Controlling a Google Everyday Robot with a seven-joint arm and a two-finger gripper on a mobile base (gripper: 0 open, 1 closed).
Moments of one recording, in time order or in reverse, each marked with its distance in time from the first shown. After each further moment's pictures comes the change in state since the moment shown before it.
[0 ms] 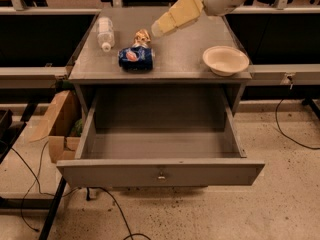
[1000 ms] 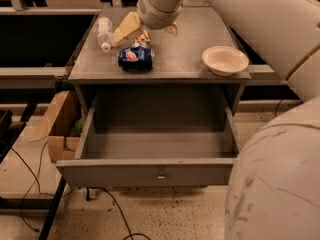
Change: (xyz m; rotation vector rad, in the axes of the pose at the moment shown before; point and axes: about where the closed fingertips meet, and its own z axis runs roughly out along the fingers) arm -0.041 0.002 0.142 0.141 0.152 0.218
